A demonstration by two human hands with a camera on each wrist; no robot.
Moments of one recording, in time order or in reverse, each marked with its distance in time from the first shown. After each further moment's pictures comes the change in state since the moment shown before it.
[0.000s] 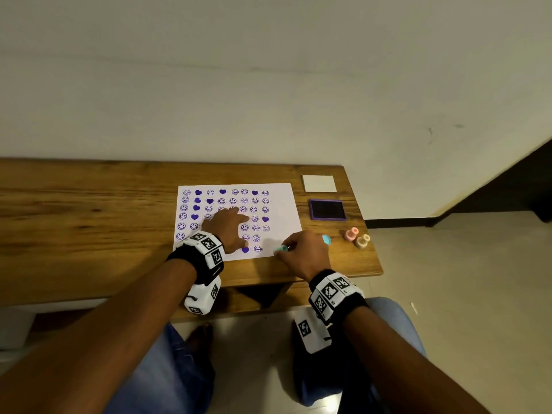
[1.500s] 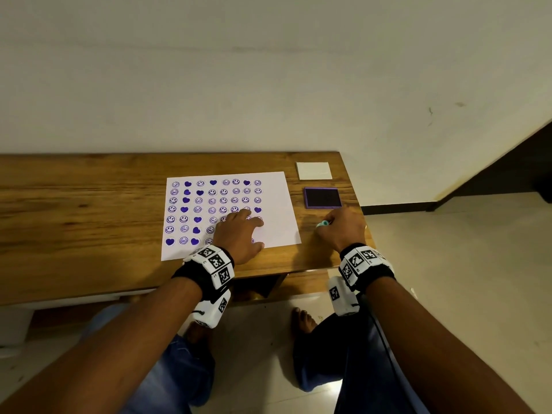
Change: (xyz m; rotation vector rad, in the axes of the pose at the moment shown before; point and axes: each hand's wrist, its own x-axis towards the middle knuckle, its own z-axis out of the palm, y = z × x) left_hand -0.023 0.046 0.029 -0.001 0.131 0.084; right_hand 0.046 0.074 -0.039 -0.139 0.140 0.209
